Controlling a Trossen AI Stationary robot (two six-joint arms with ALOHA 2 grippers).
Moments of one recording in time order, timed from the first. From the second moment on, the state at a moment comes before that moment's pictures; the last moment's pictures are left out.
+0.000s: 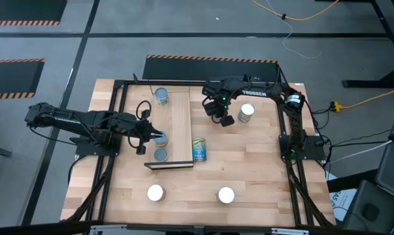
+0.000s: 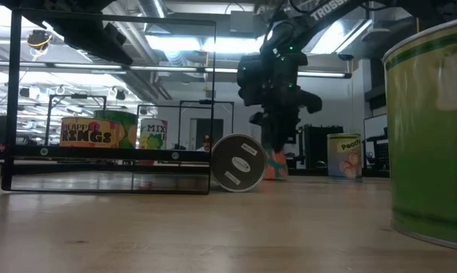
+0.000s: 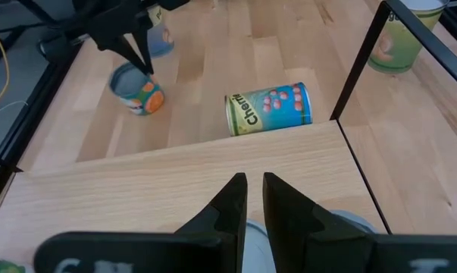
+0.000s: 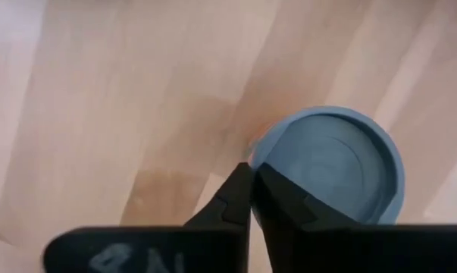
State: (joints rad) left arm -0.08 0.76 0.59 -0.37 -0.13 0.06; right arm -0.42 2.02 1.57 -1.02 -0.19 -0.80
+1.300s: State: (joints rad) left arm -0.08 0.76 0.59 -0.37 -0.13 0.05; right arm -0.42 2.02 1.57 -0.96 -0.07 -0.45
